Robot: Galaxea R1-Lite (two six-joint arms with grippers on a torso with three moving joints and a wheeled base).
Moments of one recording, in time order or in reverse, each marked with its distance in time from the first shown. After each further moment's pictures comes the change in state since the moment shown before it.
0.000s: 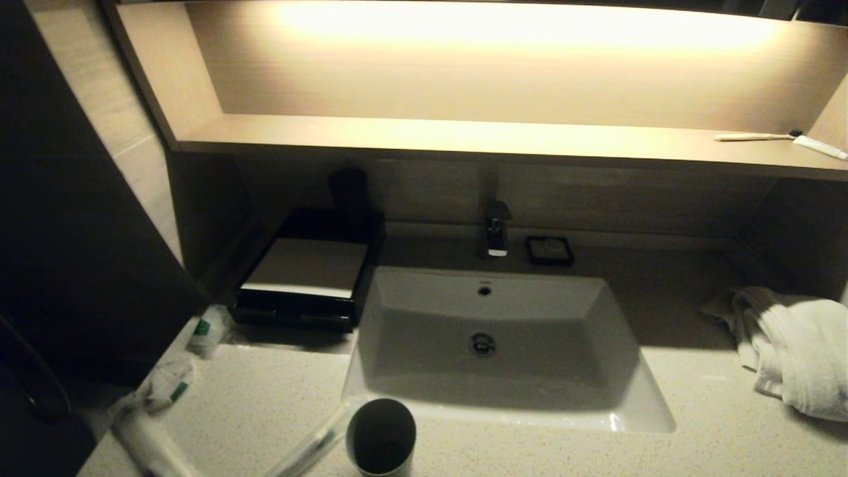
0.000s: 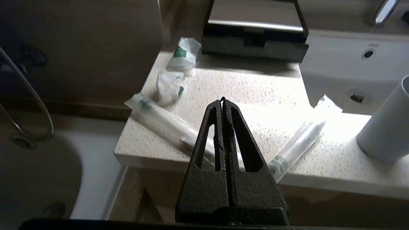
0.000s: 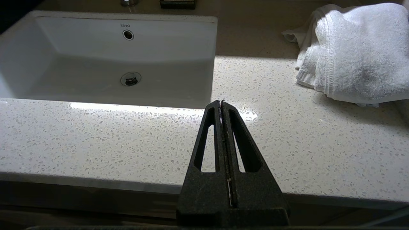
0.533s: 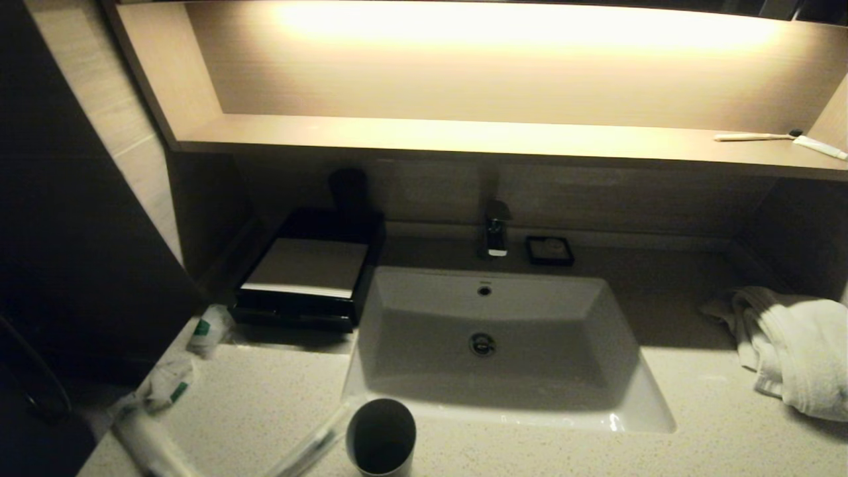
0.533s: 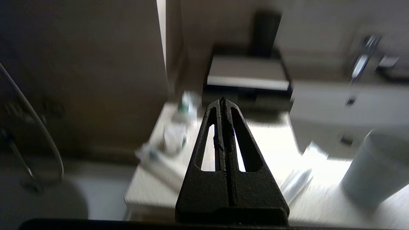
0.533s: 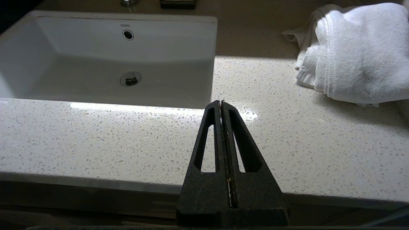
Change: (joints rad) left arm 0.000 0.000 -0.179 -0.006 0.001 0.019; right arm 0.000 0.000 0.000 0.000 0.000 0.000
